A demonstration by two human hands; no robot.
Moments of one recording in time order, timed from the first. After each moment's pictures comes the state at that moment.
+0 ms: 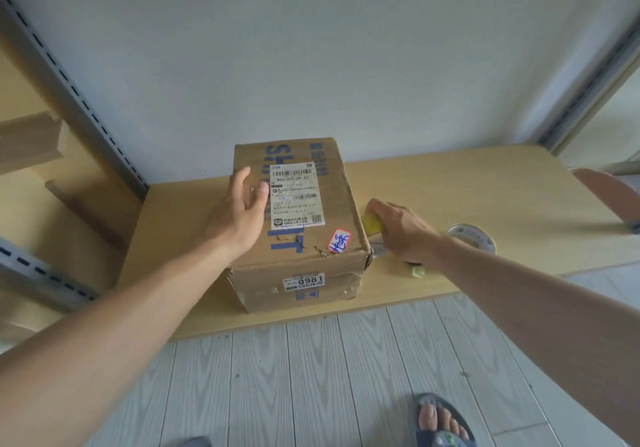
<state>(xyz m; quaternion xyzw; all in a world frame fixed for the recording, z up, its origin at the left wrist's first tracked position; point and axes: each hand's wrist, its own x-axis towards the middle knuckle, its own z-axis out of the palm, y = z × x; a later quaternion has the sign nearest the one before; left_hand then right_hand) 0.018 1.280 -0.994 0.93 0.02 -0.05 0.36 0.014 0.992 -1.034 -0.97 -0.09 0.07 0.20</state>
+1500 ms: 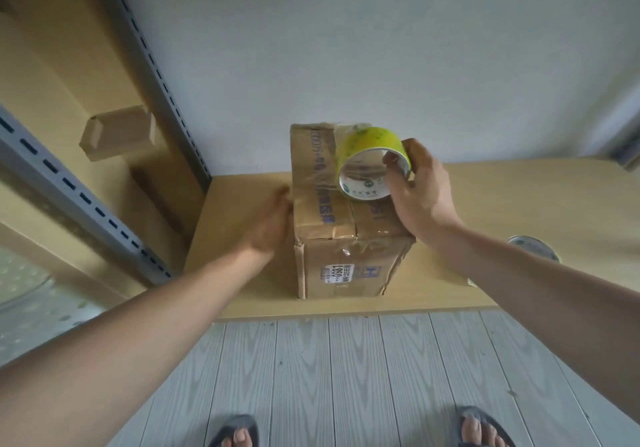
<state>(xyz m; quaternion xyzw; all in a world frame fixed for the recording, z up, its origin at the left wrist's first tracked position) 0.005 1.325 -1.008 0.80 0.04 -0.02 0.60 0.009 1.095 -0.960 -0.87 -0.06 -0.21 0.44</state>
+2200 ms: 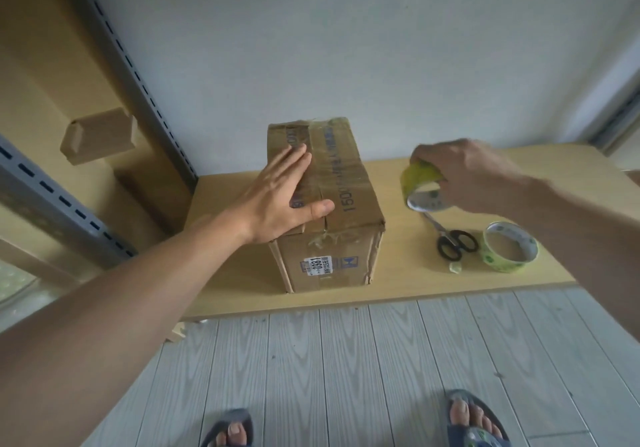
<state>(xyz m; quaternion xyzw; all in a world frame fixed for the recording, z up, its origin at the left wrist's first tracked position) 0.019 1.316 -0.970 0.95 -0.23 -0.03 0.21 0.001 1.004 -0.912 -0.98 -0.17 -0.04 0.07</state>
